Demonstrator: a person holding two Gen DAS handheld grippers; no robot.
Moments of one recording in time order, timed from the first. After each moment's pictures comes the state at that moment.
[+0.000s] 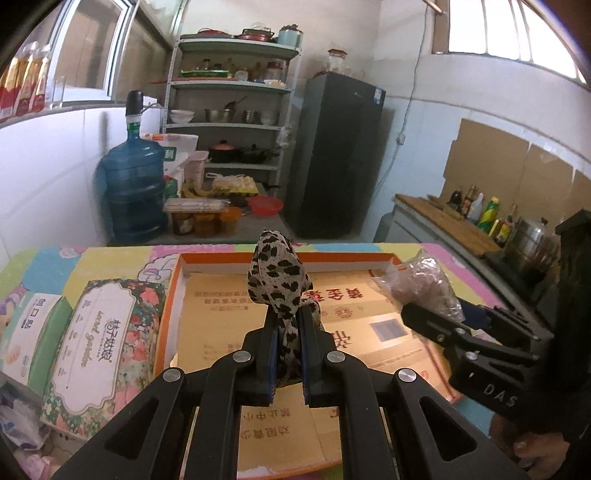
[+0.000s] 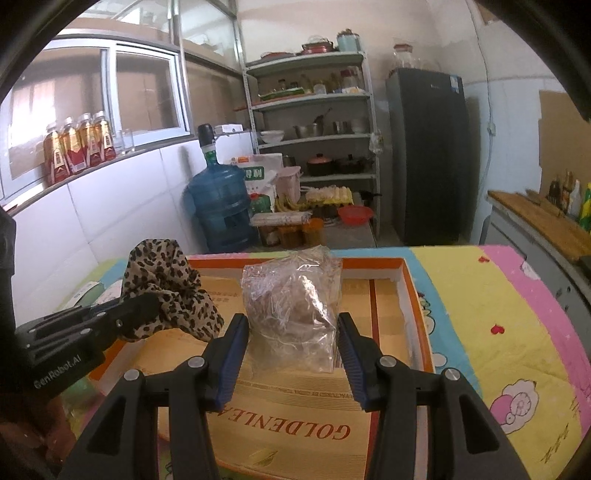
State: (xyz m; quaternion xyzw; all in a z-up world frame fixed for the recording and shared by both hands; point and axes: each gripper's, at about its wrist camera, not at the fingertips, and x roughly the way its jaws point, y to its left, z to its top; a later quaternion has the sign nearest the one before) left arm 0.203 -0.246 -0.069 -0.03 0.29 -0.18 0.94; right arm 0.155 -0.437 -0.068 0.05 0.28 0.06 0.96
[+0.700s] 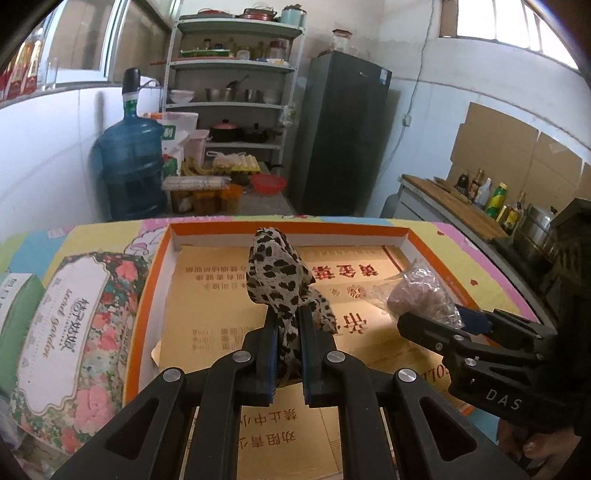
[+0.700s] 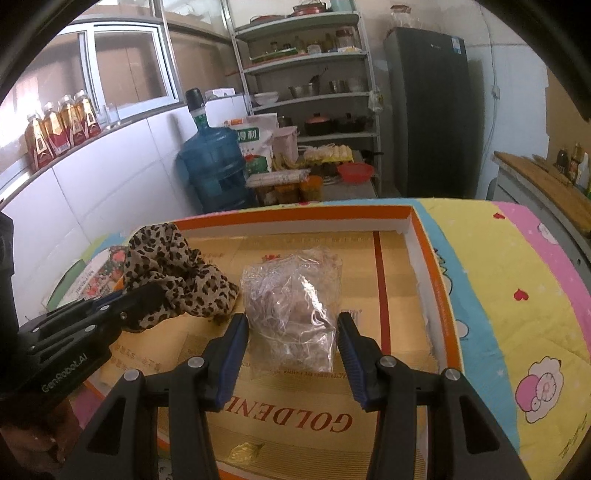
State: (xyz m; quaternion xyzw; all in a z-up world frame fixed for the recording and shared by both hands) left arm 0.227 -0.256 -0.099 -0.03 0.33 -0.18 0.92; right arm 0.181 -0.445 -0.099 0.07 0.36 0.06 0.93
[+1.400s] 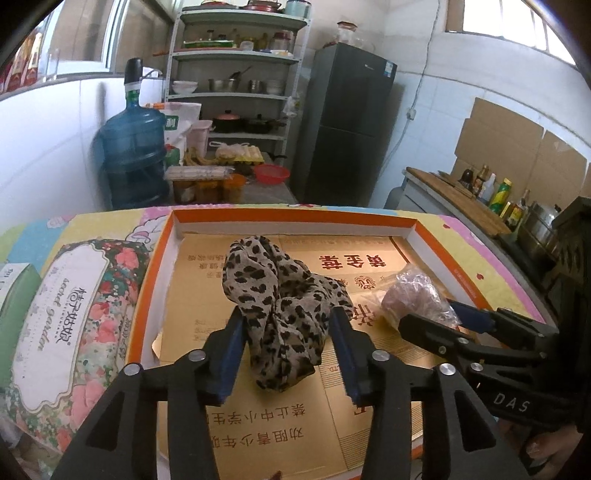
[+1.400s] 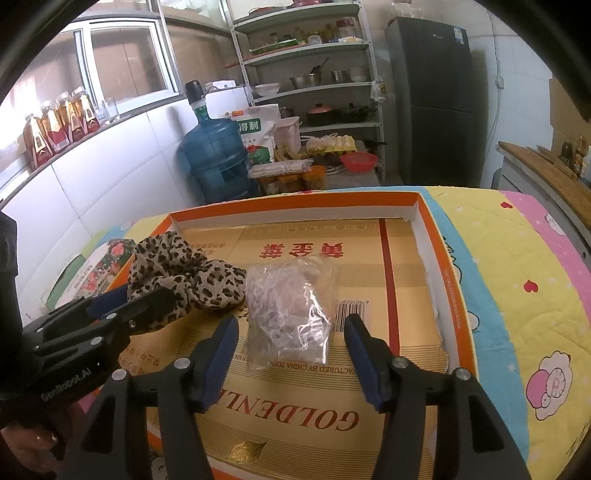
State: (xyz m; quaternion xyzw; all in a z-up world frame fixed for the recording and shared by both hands) left arm 0.231 -0.256 -0.106 -0.02 0.35 -0.18 0.92; right arm 0.186 -0.444 -0.104 0.07 0.37 0.07 0.92
